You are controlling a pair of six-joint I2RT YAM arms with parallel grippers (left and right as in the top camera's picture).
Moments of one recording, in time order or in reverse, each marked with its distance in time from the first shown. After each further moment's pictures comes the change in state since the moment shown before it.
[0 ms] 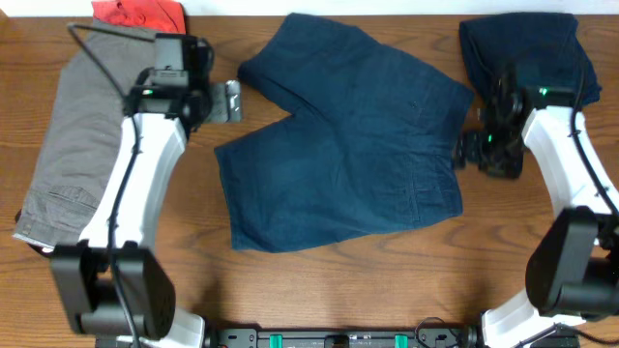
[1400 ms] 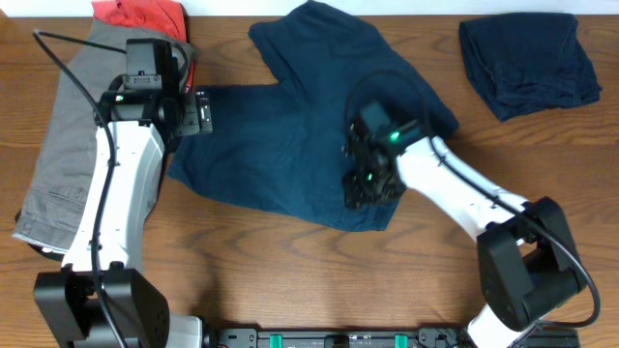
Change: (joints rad) left arm 0.095 -0.086 0.000 -0.207 -0.144 0.027; right arm 0.603 0.043 -0.185 0.238 -0.107 0.066
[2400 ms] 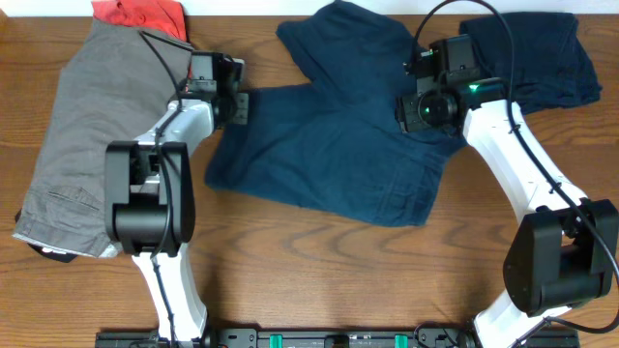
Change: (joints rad) left arm -0.059 0.502 -0.004 0.584 0.259 0.130; right arm -0.325 0.000 0.216 0.184 0.115 -0.223
